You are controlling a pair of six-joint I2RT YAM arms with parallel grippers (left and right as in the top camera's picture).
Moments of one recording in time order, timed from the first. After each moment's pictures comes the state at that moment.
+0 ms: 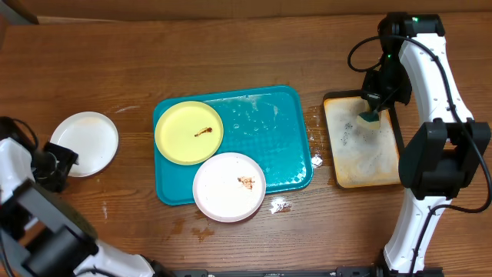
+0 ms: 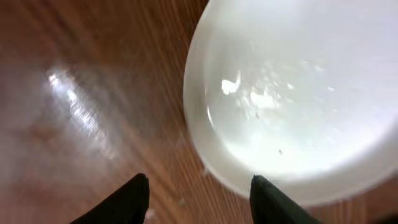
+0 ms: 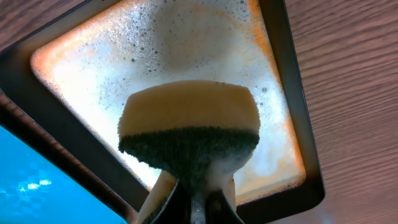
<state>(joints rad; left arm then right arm) 0.77 1.82 1.33 -0.97 0.07 -0.49 -0.01 2.20 2.07 -1.57 0.03 0.36</state>
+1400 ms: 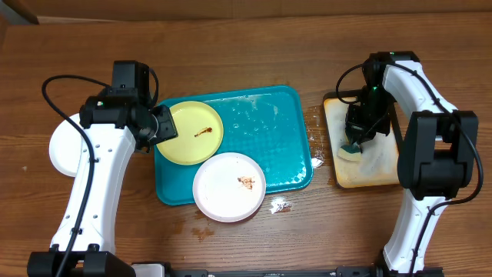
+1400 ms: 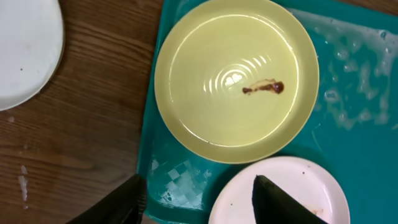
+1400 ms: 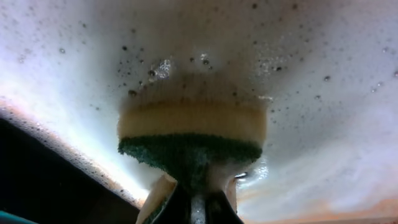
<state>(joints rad) -0.01 1.51 1.33 -1.11 -0.01 -0.35 0.00 2.20 1.68 -1.37 -0.14 0.26</state>
